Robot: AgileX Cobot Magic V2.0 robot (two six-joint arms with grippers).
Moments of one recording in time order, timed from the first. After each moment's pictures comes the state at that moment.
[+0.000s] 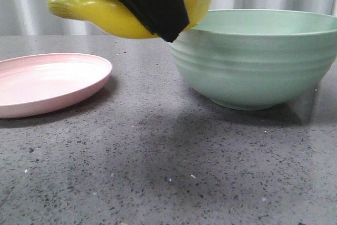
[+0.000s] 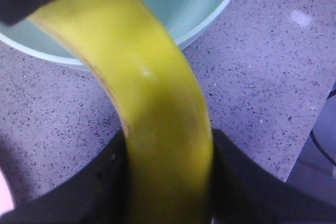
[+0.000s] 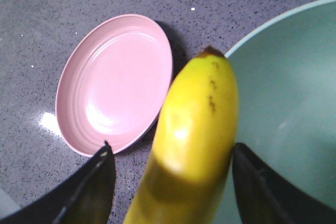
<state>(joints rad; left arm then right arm) -1.00 1.36 -1.19 -0.06 0.83 0.01 0.45 1.31 -1.13 0.49 0.60 0.04</state>
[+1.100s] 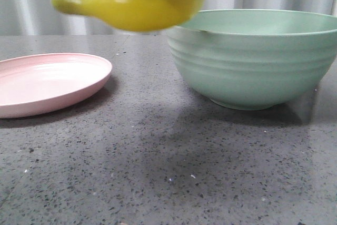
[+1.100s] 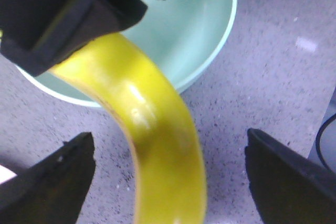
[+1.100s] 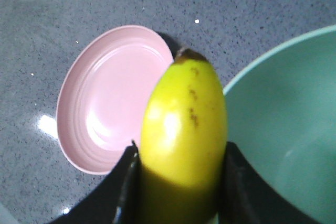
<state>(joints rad) -1.00 1.30 -1.23 -0.03 0.79 0.06 0.45 1.35 -1.19 0.48 0.59 0.03</state>
